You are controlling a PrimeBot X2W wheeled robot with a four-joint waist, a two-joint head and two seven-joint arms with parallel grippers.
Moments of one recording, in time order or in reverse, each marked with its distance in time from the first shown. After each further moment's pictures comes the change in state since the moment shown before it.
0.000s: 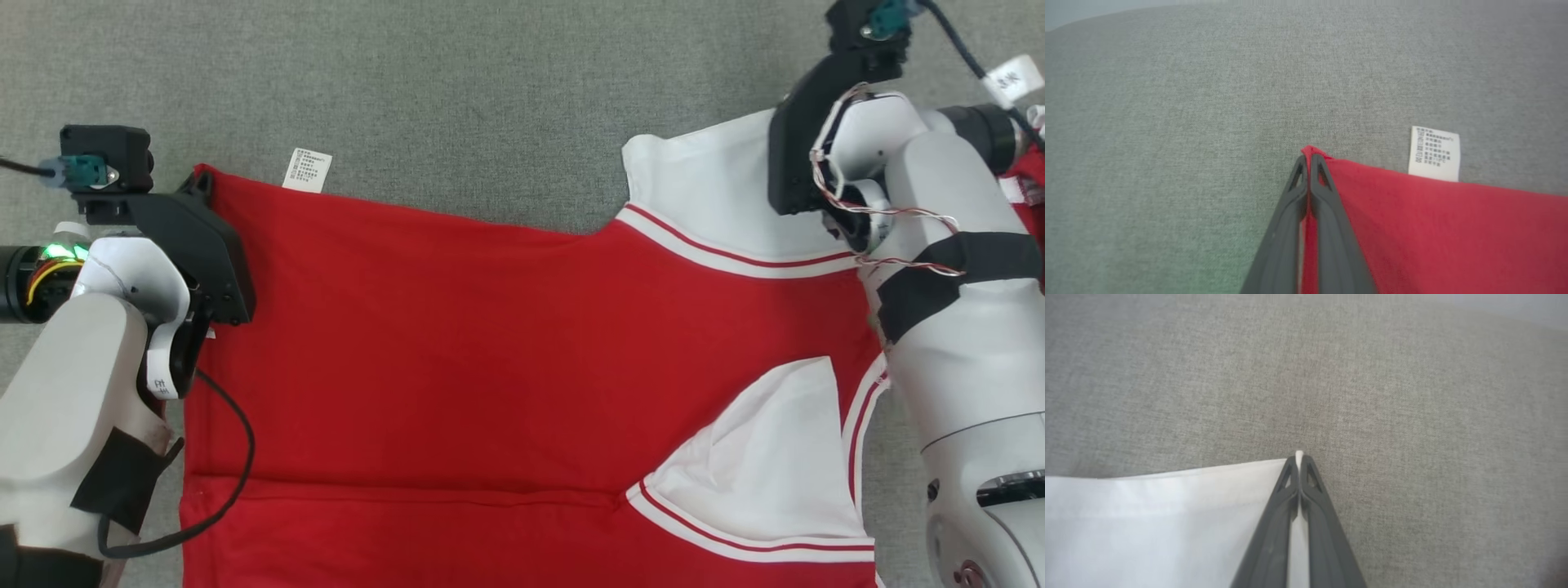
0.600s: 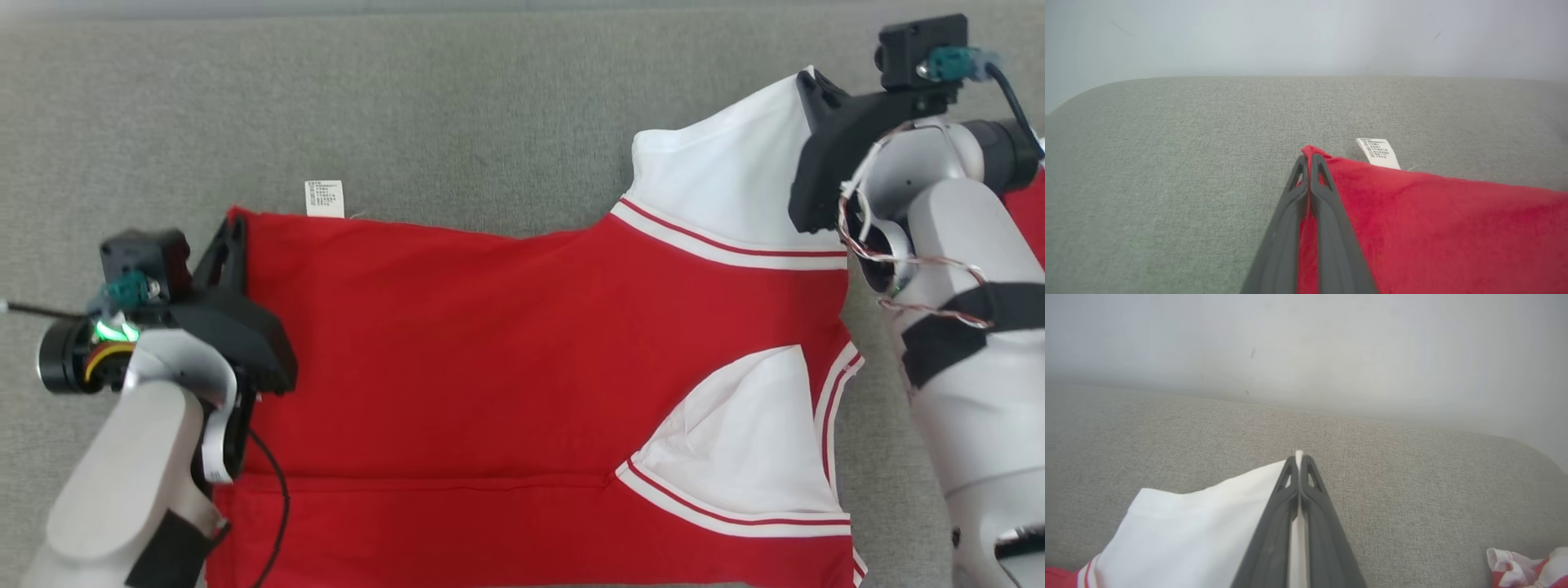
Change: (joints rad) left arm 0.164 -0.049 0.008 -0.049 0.009 0.018 -0.312; right arm 0.121 -0.063 0.057 -0.132 0.119 0.000 -0.304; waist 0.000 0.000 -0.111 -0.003
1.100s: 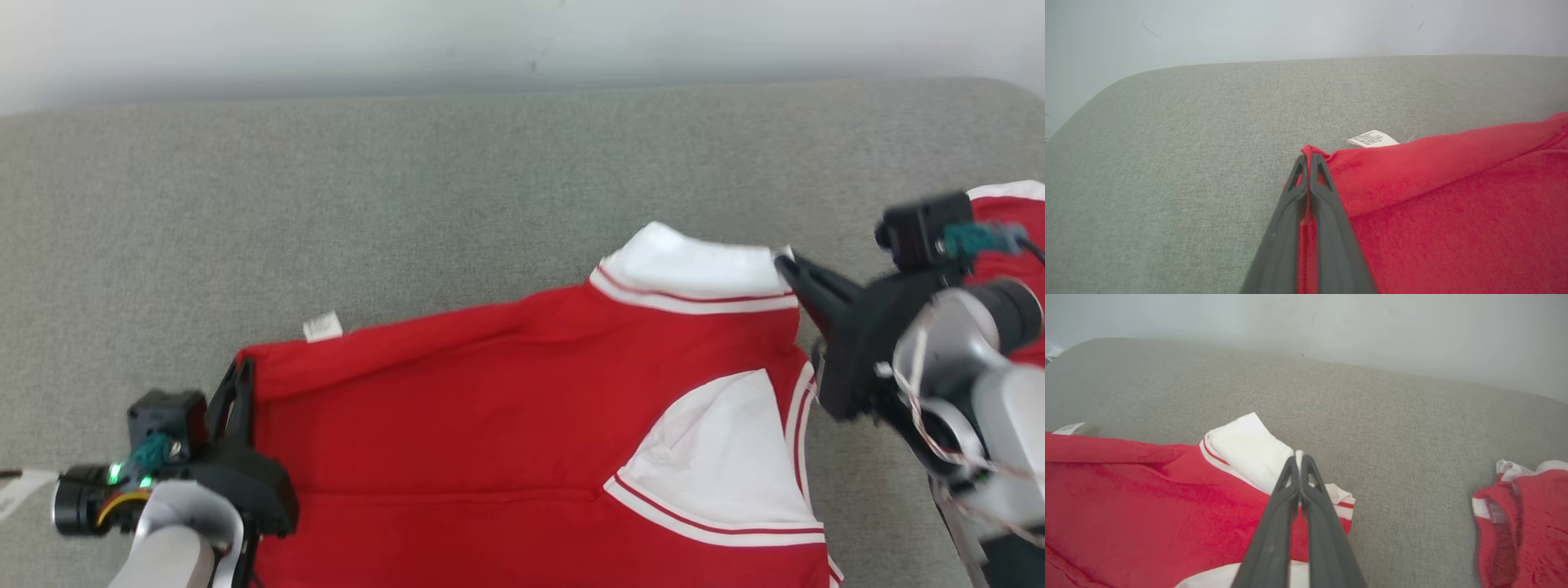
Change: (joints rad) left arm 0.279 0.043 -0.024 -0.091 0.017 0.031 -0.125; right arm 0.506 -0.178 0.074 -0.687 0.309 0.000 0.336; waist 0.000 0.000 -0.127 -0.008
